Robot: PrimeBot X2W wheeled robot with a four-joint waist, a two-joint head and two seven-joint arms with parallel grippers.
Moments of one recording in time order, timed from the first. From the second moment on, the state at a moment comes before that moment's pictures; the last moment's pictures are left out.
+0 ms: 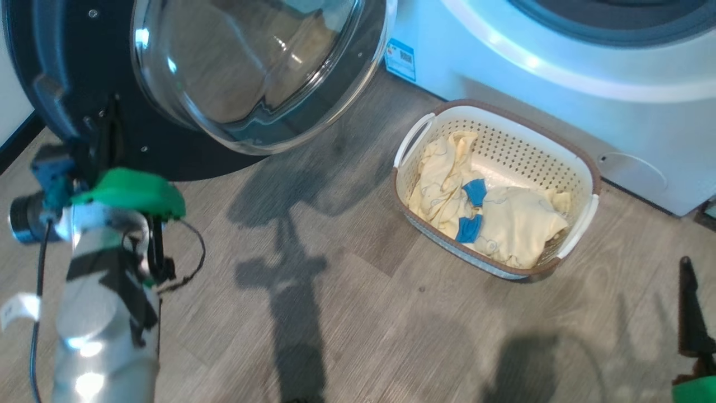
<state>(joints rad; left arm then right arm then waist) -0.51 0.08 0.25 0.42 -0.06 0.03 -0.26 0.12 -0.15 -0.16 -0.10 0.14 0.13 -0.21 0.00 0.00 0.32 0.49</state>
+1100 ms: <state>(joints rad) -0.10 0.04 -0.03 0.03 -0.11 -0.03 -0.26 0.11 -0.05 -0.11 -0.06 0.11 0.13 -0.25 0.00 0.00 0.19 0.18</state>
